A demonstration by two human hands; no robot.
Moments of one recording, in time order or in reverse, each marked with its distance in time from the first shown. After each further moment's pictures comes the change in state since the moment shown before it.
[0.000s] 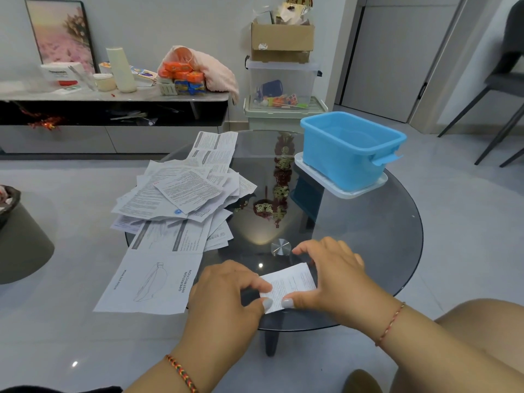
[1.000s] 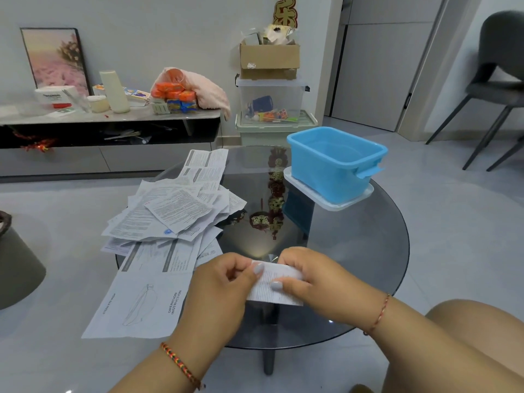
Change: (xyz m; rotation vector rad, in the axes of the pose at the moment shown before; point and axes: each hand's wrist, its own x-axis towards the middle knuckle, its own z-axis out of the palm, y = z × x) left_hand 0.029 0.027 -0.010 -0.411 0.073 -0.131; right_hand 0.012 0.000 -0.018 0.280 -0.064 -0.265
